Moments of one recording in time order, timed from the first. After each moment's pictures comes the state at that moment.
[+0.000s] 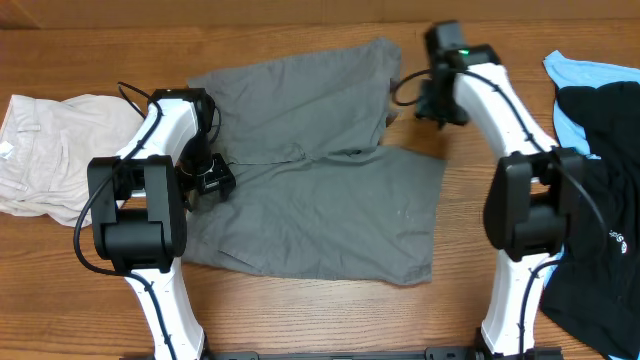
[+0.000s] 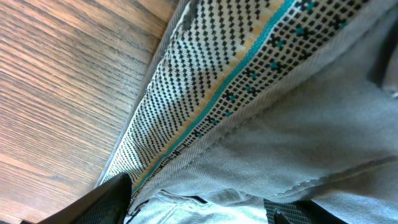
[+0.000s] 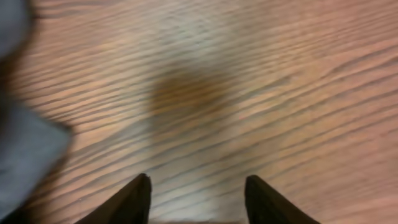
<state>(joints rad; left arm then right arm) 0.00 2.18 1.55 -1.27 -0.06 -0.50 0.12 2.22 1.85 -0.98 0.13 0.39</state>
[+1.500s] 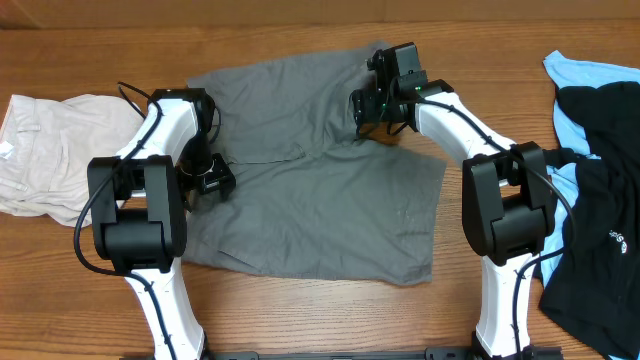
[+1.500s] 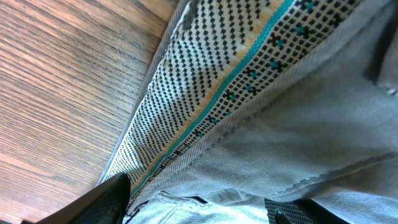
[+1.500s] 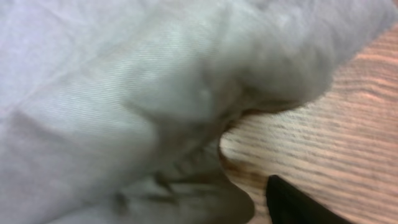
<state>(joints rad) 0.00 2.18 1.55 -1.27 -0.06 -0.50 0.28 2.23 1.66 -0.42 -0.15 0.14</state>
